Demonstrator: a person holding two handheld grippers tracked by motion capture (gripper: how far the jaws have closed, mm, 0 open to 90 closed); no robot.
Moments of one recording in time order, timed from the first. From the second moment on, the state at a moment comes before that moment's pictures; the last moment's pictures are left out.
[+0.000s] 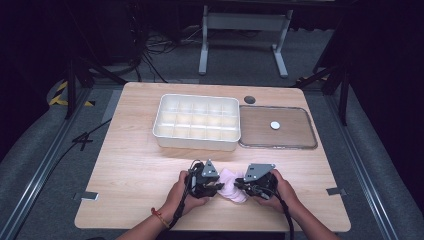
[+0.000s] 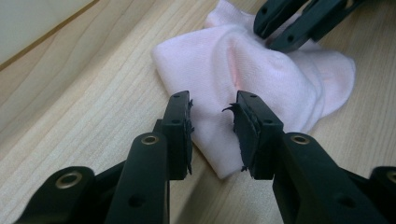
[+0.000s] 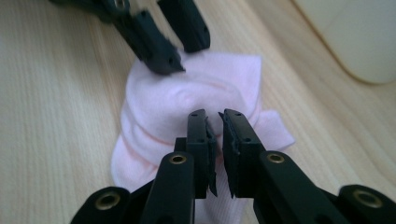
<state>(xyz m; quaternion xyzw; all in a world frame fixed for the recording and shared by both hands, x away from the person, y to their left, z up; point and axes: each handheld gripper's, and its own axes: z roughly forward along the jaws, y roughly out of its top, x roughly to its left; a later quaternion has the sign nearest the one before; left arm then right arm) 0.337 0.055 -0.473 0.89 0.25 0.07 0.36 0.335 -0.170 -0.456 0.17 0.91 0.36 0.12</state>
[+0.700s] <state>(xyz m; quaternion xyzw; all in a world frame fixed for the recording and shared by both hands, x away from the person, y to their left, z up) 0.338 0.056 -0.474 0.89 0.25 0.08 0.36 0.331 -0.153 -0.461 0.16 0.93 0.33 0.11</state>
